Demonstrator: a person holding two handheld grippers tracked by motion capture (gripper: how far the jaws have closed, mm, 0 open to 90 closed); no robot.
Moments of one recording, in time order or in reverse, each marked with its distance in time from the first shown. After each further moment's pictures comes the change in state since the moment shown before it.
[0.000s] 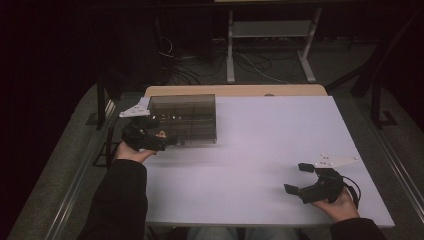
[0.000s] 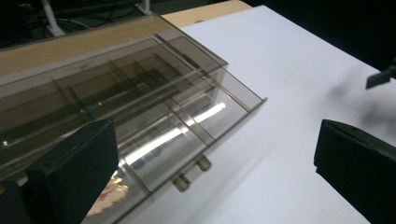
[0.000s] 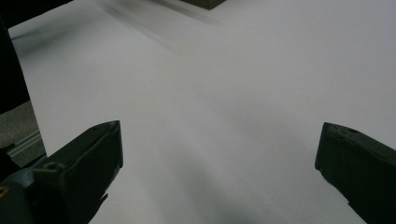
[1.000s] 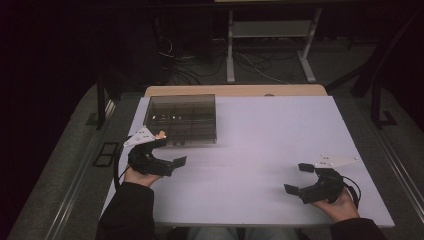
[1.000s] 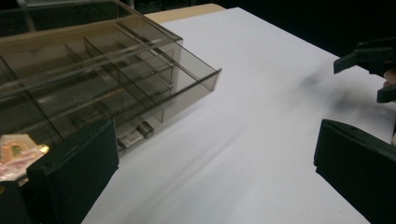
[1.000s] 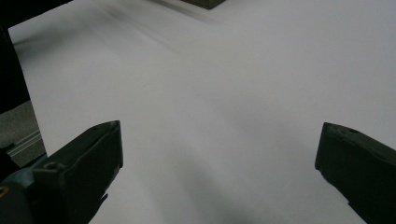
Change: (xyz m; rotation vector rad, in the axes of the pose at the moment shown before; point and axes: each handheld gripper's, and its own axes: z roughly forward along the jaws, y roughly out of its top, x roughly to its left) left arm -0.036 -0.048 0.003 -0.065 -0.045 0.021; right arm 0.000 0.000 0.000 0.001 0.000 0.001
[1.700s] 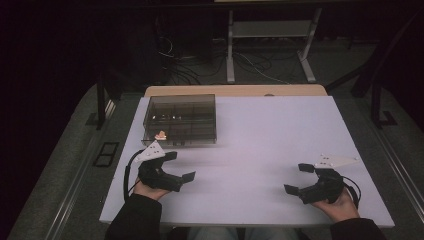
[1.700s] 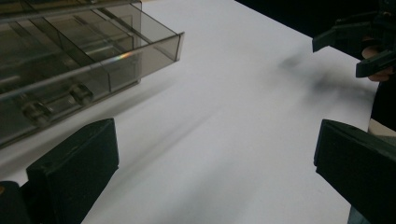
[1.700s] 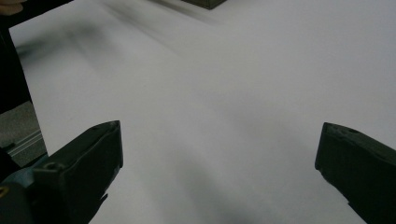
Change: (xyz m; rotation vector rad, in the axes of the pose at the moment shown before) left arm -0.019 -0.030 0.016 0.016 -0.063 0.004; right arm 0.001 0.000 0.000 -0.002 0.001 0.001
